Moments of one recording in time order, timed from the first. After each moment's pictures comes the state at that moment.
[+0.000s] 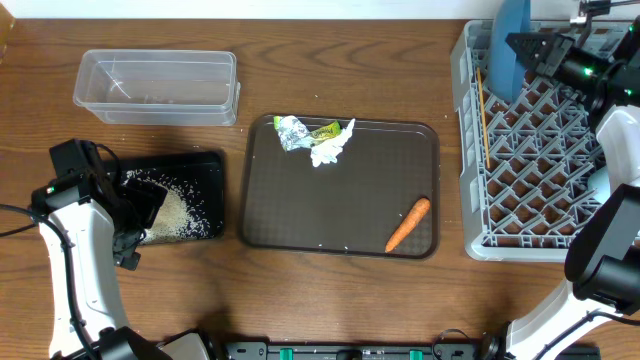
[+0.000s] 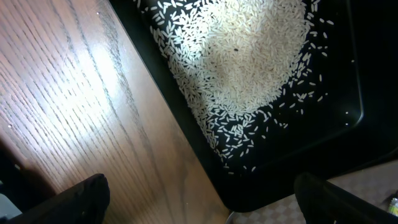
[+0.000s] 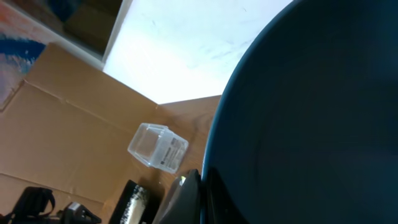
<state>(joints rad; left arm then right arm) 0.46 1.36 1.04 -1.11 0.04 -0.80 -0.34 1.95 1.51 -0.01 -1.19 0.49</state>
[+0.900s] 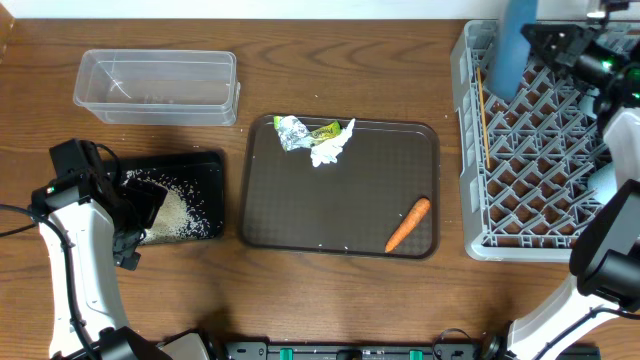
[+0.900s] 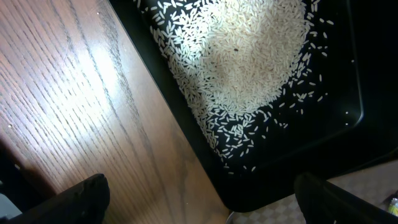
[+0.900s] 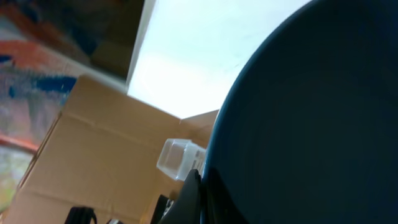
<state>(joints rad) 0.46 1.36 1.04 -1.11 0.04 -0.80 -0.40 1.97 1.51 0.18 -1.26 0.80</state>
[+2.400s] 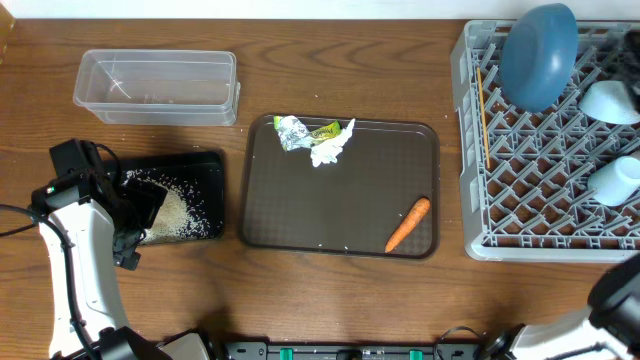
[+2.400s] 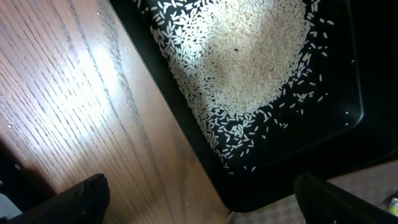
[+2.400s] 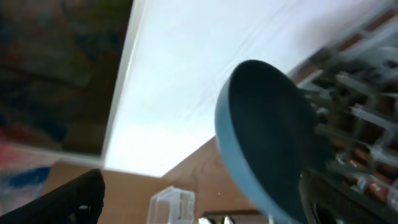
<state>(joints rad) 0.46 1.36 1.04 -1.11 0.04 -0.80 -0.69 1.76 1.52 -0.25 -1.14 0.73</state>
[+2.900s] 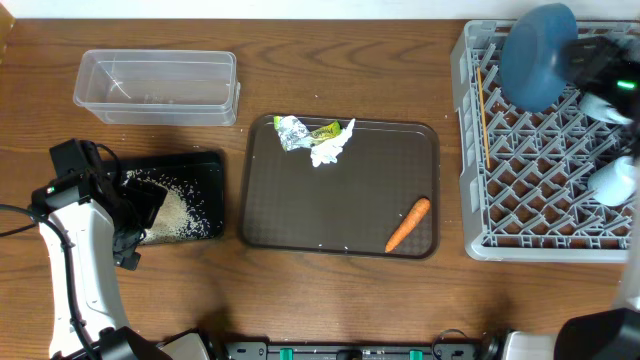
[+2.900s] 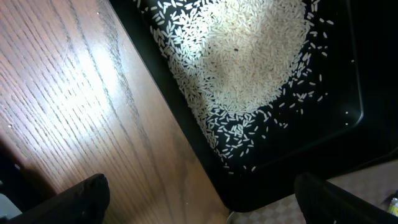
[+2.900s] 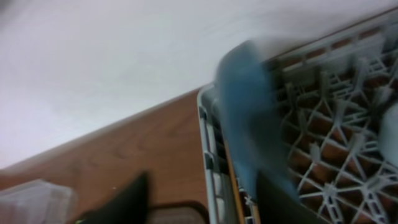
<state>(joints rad) 0.46 1.36 1.04 -1.11 0.04 -0.80 -0.30 1.54 1.52 -0.56 -0.42 0.26</state>
